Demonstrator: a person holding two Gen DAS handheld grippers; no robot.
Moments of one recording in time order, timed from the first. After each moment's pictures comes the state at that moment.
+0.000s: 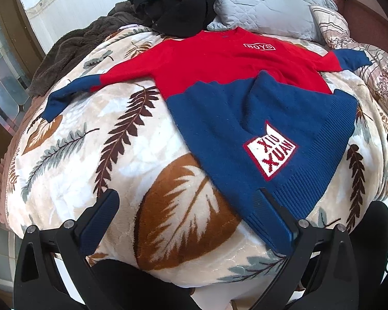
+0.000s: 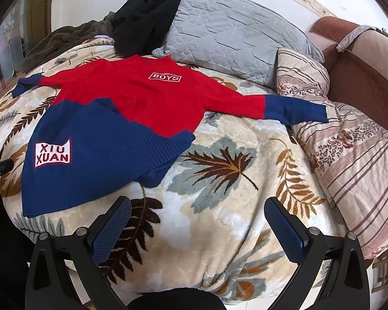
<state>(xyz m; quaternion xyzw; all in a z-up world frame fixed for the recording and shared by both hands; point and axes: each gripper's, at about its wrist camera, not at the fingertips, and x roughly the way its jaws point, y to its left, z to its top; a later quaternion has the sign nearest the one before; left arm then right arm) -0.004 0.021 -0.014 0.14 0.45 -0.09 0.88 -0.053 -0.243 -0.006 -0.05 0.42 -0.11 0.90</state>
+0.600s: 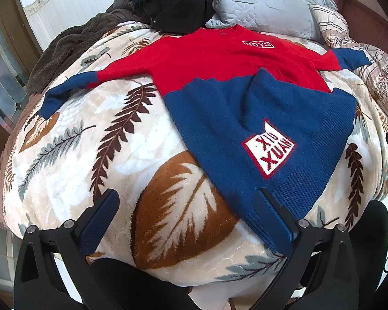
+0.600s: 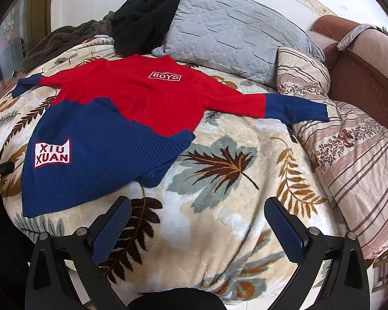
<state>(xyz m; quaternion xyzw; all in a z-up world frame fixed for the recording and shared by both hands) -0.004 0.020 -0.016 0.13 0.46 -0.10 0.87 -0.052 -0.245 -0.008 -0.05 0.42 -0.11 0.90</state>
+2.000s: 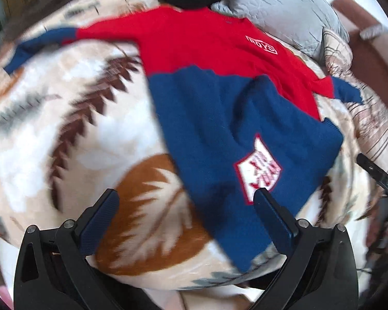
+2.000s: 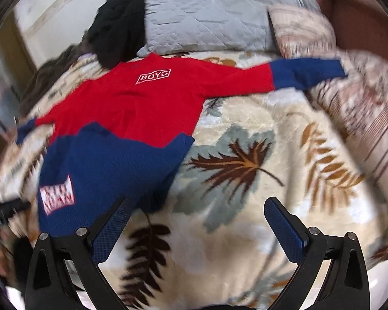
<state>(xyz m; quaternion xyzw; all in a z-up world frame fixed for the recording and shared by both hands) 0.048 0.031 -0.033 -0.03 0.56 -0.16 0.81 -0.008 -0.299 -0.028 0.13 0.45 -0.07 0.88</state>
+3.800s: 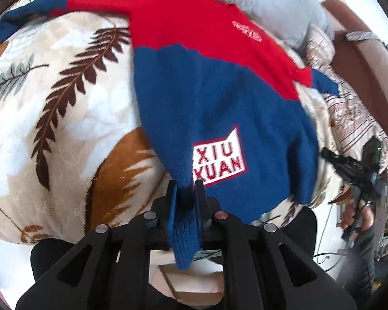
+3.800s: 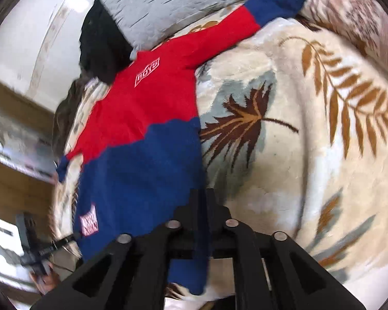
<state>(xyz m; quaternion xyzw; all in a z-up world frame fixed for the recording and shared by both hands) 0.048 0.050 -0.031 -0.07 0.60 -0.23 0.77 -0.025 -0.356 -0.056 0.34 0.46 0.00 0.82</state>
